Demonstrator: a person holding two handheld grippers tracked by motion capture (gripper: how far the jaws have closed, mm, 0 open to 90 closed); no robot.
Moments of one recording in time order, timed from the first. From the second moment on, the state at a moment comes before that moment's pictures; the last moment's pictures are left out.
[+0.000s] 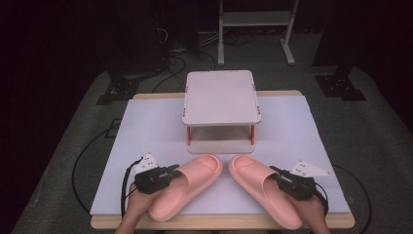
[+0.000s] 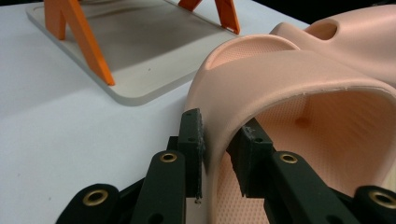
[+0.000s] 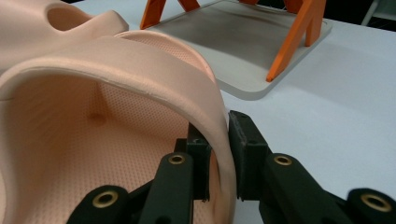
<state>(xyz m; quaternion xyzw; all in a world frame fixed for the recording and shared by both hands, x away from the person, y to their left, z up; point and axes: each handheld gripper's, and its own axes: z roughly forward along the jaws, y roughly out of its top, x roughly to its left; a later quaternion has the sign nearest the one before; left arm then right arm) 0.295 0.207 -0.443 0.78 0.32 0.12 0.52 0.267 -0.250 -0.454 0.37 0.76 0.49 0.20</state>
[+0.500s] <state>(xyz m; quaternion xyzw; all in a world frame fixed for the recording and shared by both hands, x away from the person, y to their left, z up) 0.295 0.200 -0.426 0.78 0.31 0.12 0.53 0.266 -0.245 -0.435 0.37 0.76 0.50 0.20</state>
